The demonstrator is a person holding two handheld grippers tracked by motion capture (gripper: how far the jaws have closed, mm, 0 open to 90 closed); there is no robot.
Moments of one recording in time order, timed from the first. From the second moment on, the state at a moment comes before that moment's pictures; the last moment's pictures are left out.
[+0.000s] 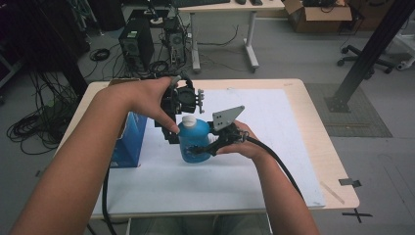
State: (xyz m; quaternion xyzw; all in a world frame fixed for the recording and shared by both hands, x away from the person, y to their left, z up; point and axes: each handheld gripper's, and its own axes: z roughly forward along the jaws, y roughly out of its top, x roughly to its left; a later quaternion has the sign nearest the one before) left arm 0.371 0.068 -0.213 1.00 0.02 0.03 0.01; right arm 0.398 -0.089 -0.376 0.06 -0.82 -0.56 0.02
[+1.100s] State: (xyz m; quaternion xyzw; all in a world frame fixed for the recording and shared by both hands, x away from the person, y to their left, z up) left arm 0.370 0.050 -0.233 1.00 0.03 0.04 0.00; right arm 0.393 -0.073 -0.380 0.06 -0.81 -0.58 0.02
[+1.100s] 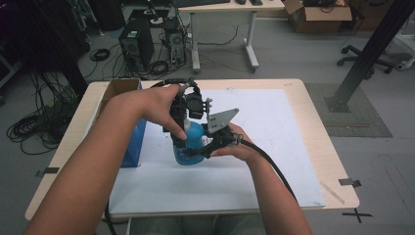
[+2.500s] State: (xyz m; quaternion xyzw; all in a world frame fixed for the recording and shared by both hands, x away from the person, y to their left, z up) left arm 0.371 0.041 -0.237 1.00 0.03 0.05 0.00; right arm 0.394 -0.074 -0.373 0.06 -0.81 -0.58 0.02
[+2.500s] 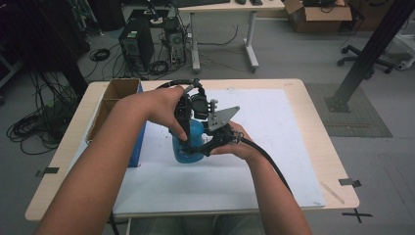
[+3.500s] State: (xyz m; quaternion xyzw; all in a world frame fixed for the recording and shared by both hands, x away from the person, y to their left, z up) left arm 0.368 0.042 -0.233 1.00 0.02 0.03 -0.01; right arm 0.393 -0.071 -0.368 0.06 -0.81 -0.58 0.01
